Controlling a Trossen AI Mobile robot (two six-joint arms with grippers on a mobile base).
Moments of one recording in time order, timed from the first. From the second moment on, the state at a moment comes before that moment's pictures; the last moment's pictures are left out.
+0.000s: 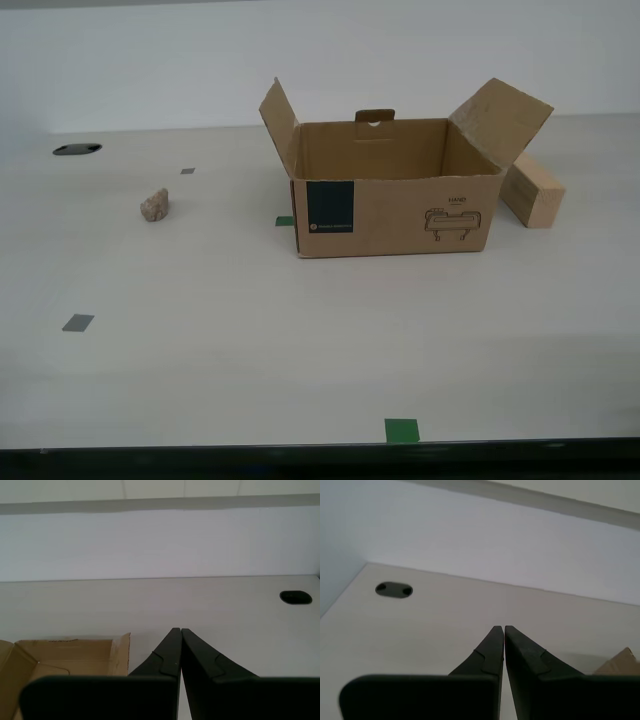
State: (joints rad) arm 0 0.01 0.99 1.20 -0.68 -0.01 0.05; arm 1 0.00 0.94 0.79 -0.21 0.04 -0.17
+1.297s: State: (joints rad) arm 0 0.01 0.99 1.20 -0.68 -0.01 0.10; arm 1 -0.16 1.40 1.37 -0.91 0.17 -0.14
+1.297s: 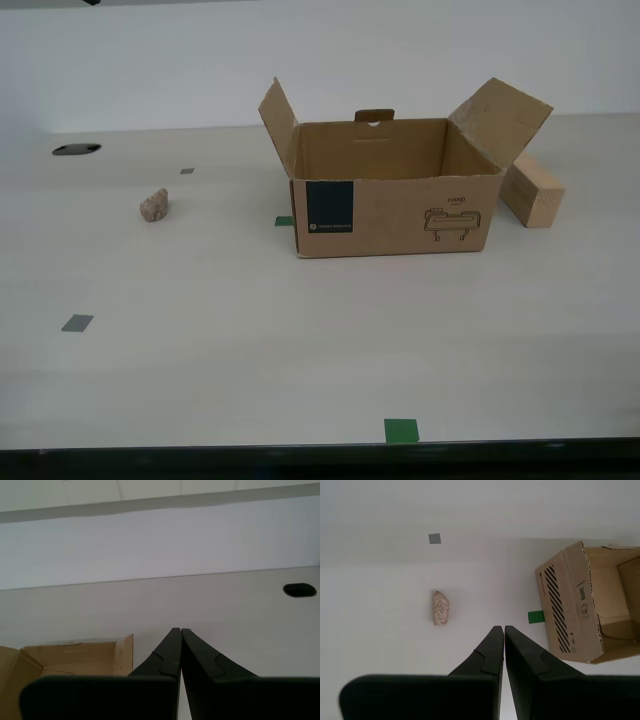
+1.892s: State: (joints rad) arm 0 0.01 0.99 1.20 -0.69 -0.01 0.10; arm 1 -0.16 1.40 1.38 -0.89 0.17 -0.14
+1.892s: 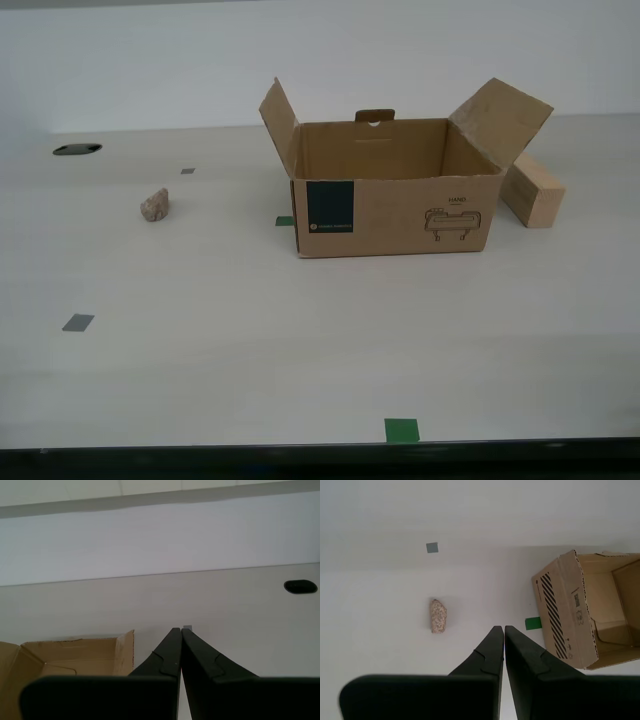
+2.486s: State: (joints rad) arm 0 0.01 0.99 1.20 -0.69 -0.01 0.10; arm 1 -0.16 1.40 1.38 -0.89 0.16 -0.14
